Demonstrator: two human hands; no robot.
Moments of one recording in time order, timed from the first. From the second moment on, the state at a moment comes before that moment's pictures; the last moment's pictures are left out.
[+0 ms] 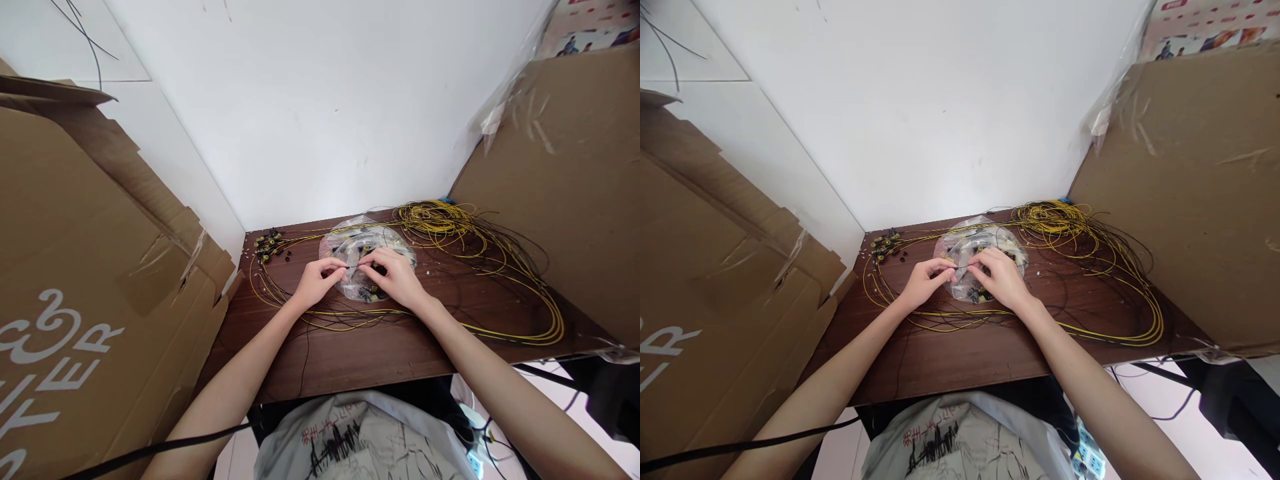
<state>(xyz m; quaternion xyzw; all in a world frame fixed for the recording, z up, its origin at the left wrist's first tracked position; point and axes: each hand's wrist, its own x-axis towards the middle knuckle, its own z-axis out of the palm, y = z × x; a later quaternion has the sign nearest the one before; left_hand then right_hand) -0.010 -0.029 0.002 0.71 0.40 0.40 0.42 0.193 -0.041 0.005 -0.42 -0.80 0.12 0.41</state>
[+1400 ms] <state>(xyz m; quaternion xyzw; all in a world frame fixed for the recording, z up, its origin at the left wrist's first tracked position) -0.009 -0.031 0.005 0.72 0.40 0.39 0.41 0.192 -0.044 0.007 -0.44 -0.81 0.08 0.38</state>
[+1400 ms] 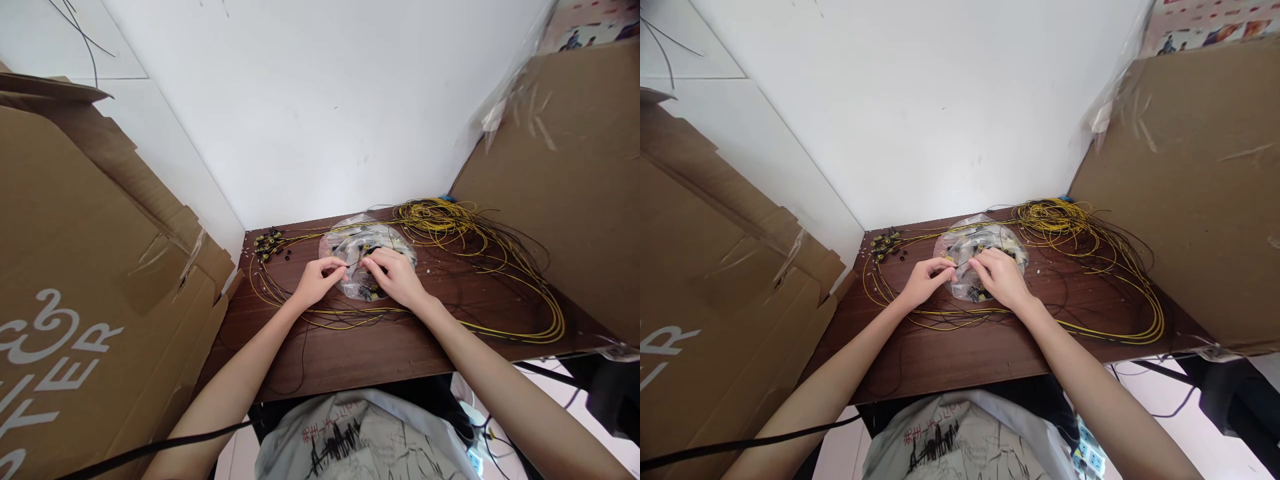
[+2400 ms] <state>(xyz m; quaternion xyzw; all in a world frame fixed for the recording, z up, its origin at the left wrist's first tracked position) -0.010 -0.031 0.005 0.73 0.41 0.37 0.40 0.192 -0.045 0.004 -0.43 -0.80 0.10 0.41</state>
